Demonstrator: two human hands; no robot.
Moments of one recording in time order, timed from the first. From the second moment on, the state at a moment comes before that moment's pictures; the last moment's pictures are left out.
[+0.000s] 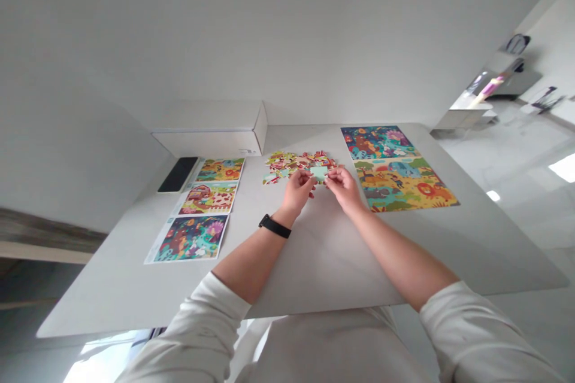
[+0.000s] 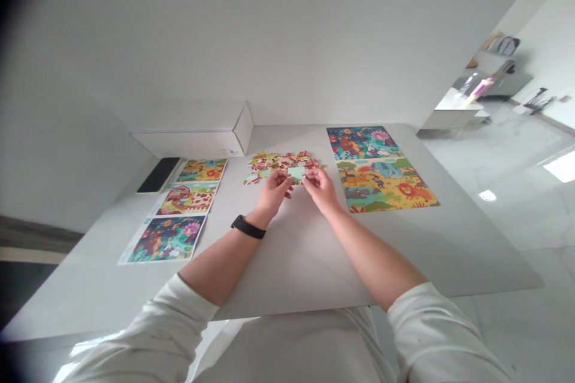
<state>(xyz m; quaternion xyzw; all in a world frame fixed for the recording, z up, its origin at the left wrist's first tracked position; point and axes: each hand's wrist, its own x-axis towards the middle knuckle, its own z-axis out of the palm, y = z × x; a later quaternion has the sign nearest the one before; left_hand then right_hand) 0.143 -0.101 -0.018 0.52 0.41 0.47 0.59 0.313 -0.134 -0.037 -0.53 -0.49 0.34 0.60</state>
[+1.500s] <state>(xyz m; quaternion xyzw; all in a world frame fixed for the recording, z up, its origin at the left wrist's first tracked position) 0.120 -0.080 -0.035 0.91 0.33 0.21 0.12 0.368 -0.137 -0.027 -0.66 -0.73 0.06 0.20</state>
